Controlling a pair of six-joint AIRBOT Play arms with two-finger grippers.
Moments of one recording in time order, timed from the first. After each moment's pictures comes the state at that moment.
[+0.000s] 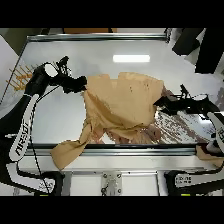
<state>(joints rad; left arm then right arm) -0.12 -1.62 1.51 1.13 -1.09 -1.71 -0.27 -1.60 1.02 -0.70 0.93 1.21</state>
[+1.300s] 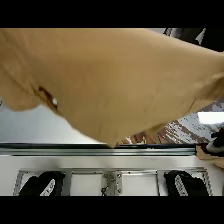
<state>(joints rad) -0.08 -0.75 1.72 1.13 -1.00 -1.72 -0.22 -0.57 1.44 -1.02 1.18 1.42</state>
